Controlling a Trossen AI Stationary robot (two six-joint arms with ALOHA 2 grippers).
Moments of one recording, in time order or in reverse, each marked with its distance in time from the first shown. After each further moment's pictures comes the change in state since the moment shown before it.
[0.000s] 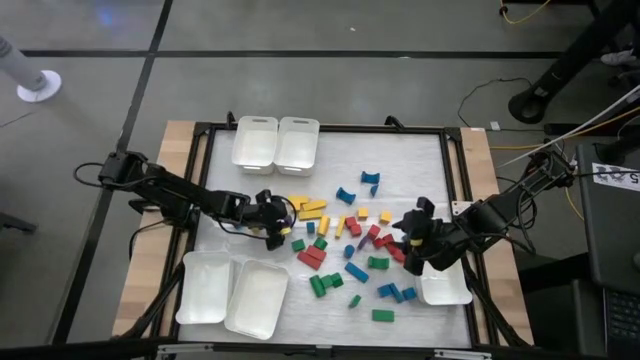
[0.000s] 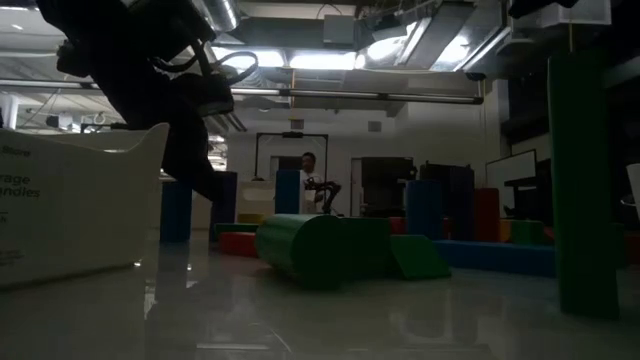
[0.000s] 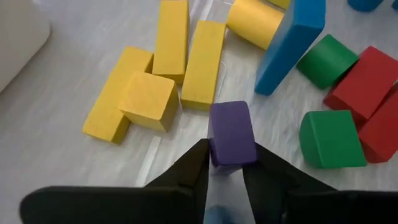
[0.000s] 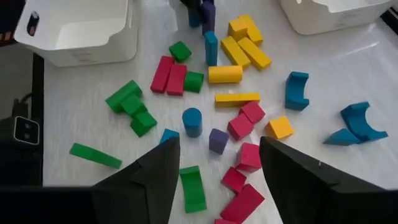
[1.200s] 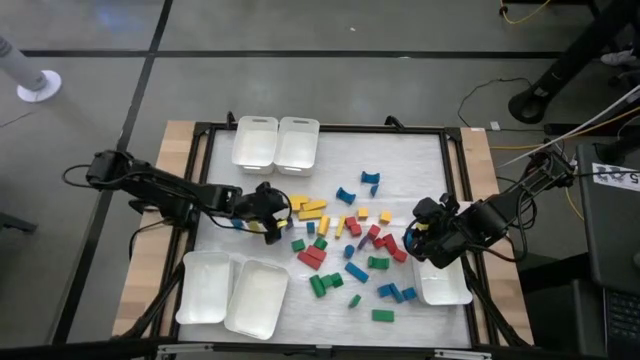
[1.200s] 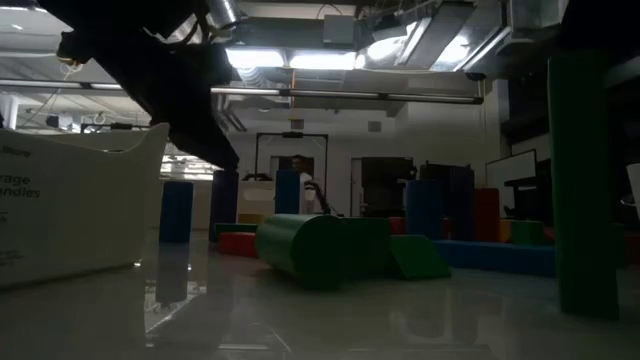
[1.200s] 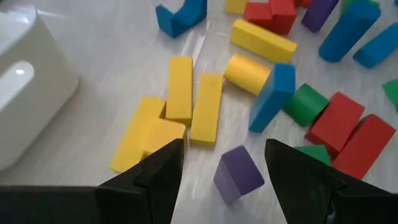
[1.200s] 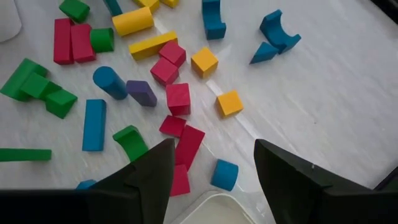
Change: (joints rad) left arm 0.032 -0.123 -0.001 0.009 0.009 0.071; right arm 0.000 0.000 0.000 -0.375 -0.024 0.452
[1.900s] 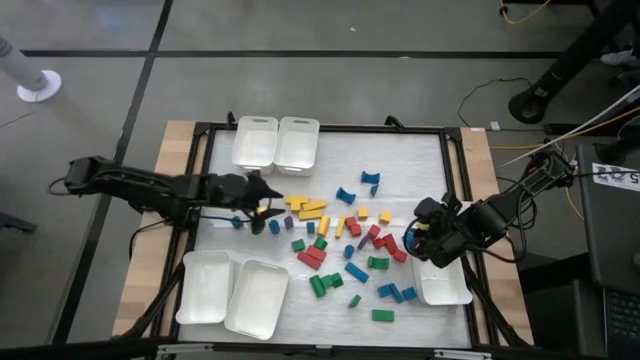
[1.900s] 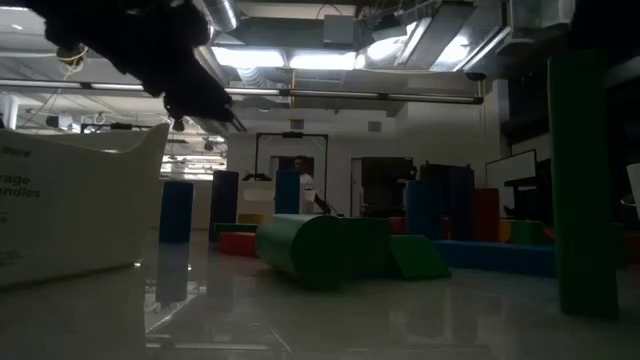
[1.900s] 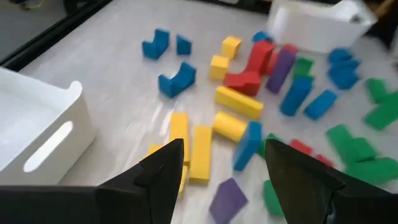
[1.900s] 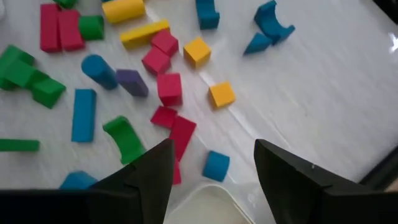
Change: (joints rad) left arm 0.087 -0.284 -0.061 0.018 0.106 0.092; right arm 0.000 0.000 0.000 -0.034 -0.025 0.000
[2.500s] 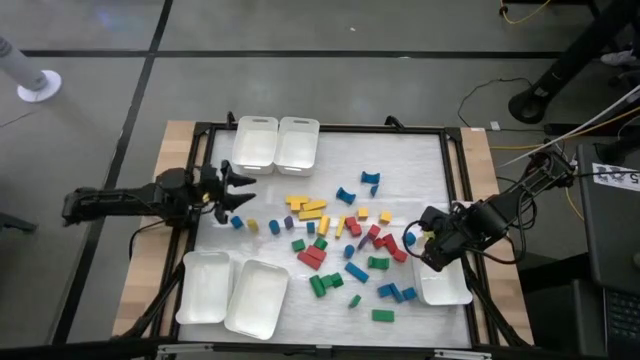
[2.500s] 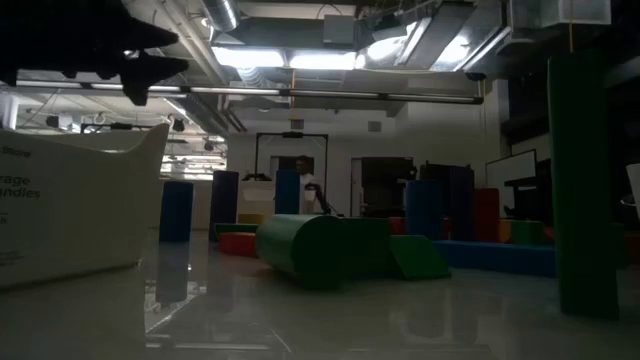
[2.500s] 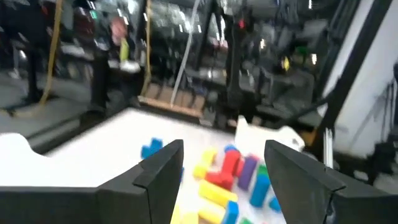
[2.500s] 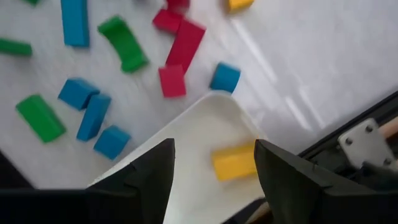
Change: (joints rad) left arm 0.125 -0.699 -0.353 0.207 0.149 0.004; right arm 0.000 0.000 0.000 -0.085 -0.331 0.001
